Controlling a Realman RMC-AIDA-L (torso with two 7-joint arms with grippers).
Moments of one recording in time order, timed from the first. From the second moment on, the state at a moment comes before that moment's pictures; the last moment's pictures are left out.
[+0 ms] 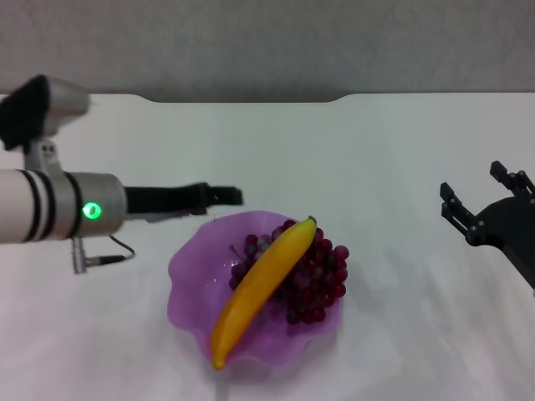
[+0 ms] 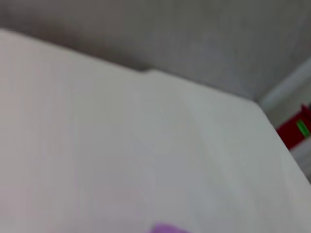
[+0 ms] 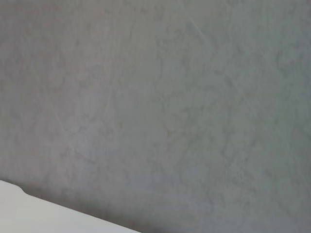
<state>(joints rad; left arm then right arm) -0.46 -2.03 1.41 1.10 -1.15 -0.94 0.38 0.43 2.01 0.68 0.25 -2.32 -1.07 0.01</state>
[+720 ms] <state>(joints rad) -0.39 -2.04 1.37 0.77 -1.63 -0.38 1.16 0.42 2.02 0.67 0.28 -2.32 -1.08 0.08</state>
